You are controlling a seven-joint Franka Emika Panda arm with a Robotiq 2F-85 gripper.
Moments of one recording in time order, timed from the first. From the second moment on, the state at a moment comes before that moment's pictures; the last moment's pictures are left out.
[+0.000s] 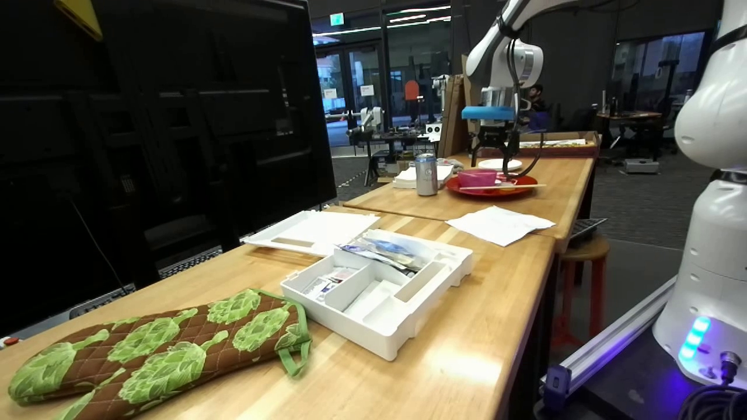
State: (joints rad) arm -0.19 0.10 -0.10 -2.18 0.17 2.29 0.79
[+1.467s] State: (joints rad) arm -0.19 0.17 -0.14 -2.16 0.26 2.29 0.72
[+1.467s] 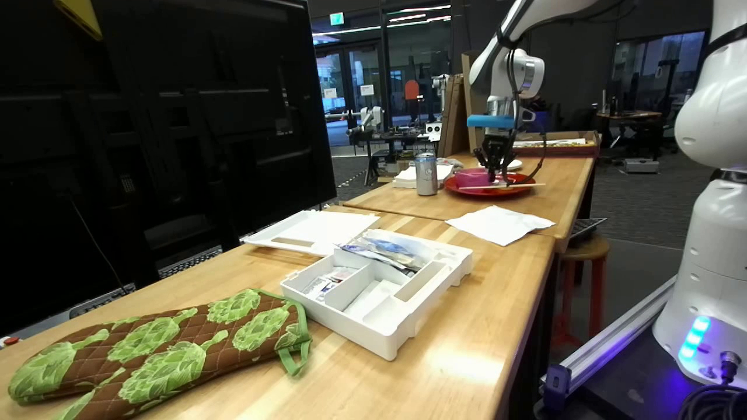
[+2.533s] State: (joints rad) arm -0.22 0.02 -0.20 -2.17 0.34 2.23 0.57
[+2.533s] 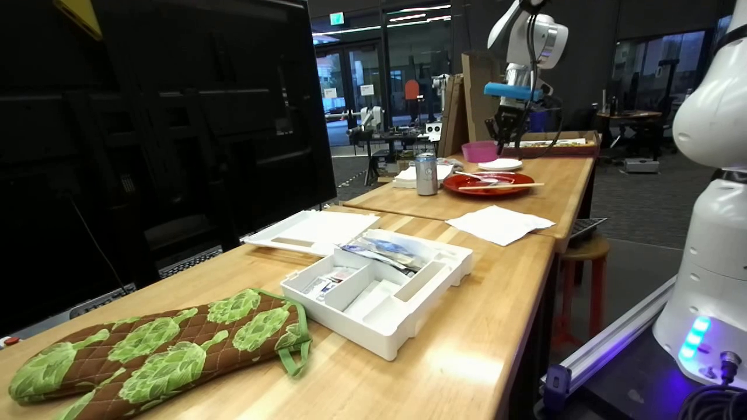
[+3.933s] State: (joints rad) arm -0.34 0.30 -0.29 -1.79 0.56 2.07 0.57
